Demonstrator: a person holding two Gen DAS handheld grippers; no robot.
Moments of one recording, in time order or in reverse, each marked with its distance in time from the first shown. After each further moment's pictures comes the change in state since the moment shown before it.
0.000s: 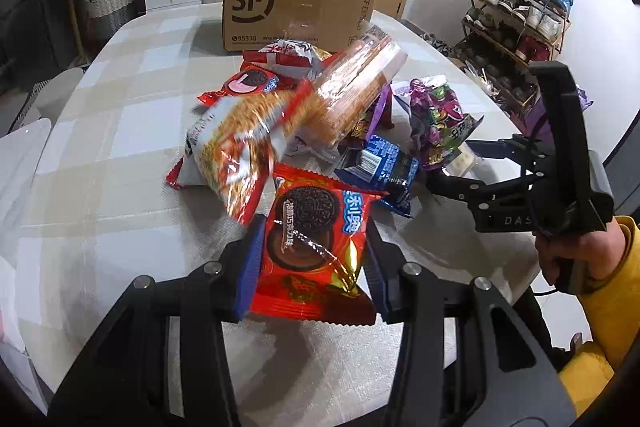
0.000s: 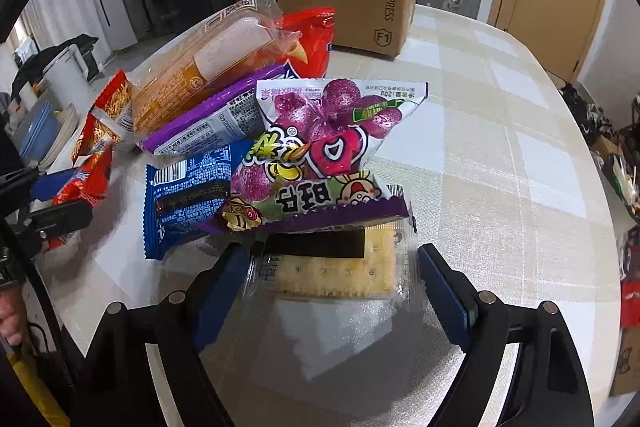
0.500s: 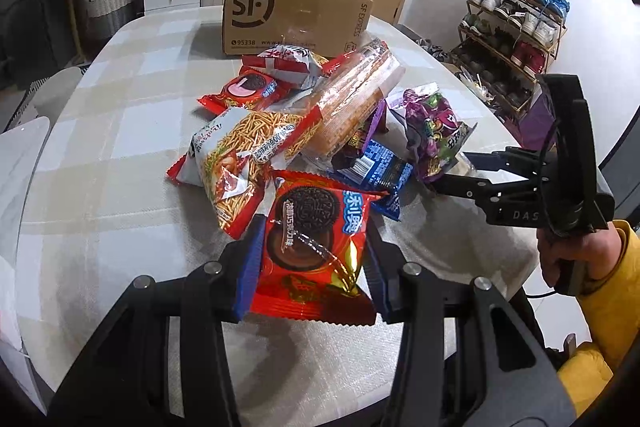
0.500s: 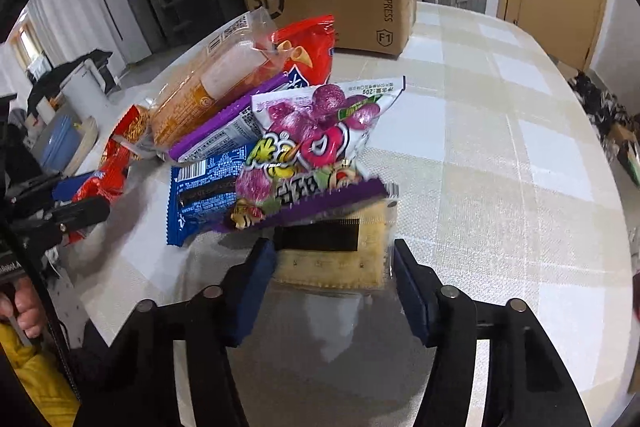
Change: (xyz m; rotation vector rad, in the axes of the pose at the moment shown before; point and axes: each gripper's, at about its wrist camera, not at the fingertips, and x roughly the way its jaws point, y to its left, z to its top) left arm -0.007 0.002 -0.002 -0.008 -0.010 -0.019; right arm -0.017 -0.005 -0.010 0.030 -0.016 0.062
